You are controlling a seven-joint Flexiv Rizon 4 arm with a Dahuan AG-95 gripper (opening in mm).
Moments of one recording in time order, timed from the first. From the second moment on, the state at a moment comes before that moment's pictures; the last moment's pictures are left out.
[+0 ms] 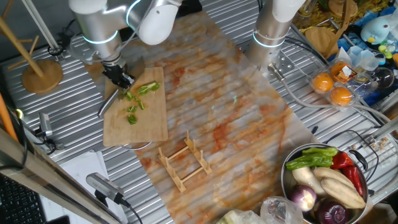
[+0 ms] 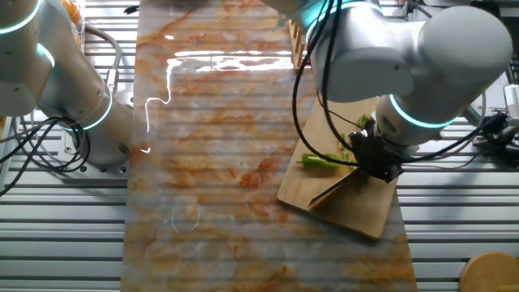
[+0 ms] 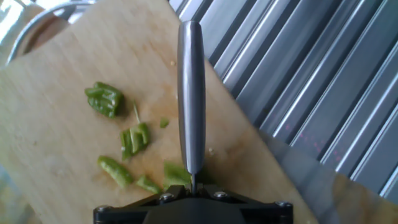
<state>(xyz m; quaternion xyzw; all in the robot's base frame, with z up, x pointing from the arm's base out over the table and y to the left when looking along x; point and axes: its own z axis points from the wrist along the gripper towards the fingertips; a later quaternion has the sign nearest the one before) 0.593 -0.100 0.056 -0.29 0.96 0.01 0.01</state>
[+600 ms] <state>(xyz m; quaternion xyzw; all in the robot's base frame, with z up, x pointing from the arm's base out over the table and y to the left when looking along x) 0.600 -0.091 0.056 -0.29 0.96 -0.01 0.00</state>
